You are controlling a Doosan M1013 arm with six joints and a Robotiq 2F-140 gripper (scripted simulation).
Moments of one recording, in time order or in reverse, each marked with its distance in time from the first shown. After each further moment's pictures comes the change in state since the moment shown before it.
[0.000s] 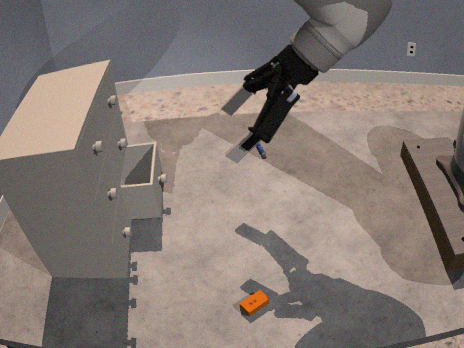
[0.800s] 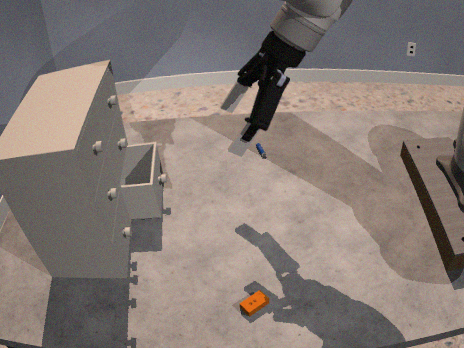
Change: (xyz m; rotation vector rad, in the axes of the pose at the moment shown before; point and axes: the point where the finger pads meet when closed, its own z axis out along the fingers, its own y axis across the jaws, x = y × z) arm 0.003 0.003 -0.007 0.059 -0.177 -0.006
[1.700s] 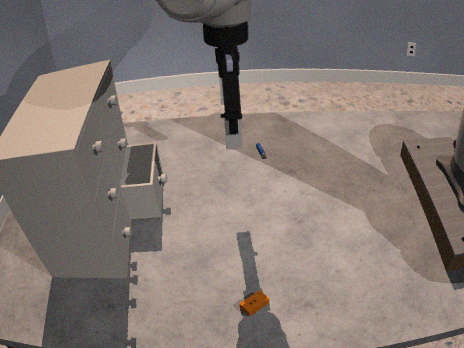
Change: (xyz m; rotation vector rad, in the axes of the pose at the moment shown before) arm 0.011 -0.003 -0.012 -0.035 -0.566 0.023
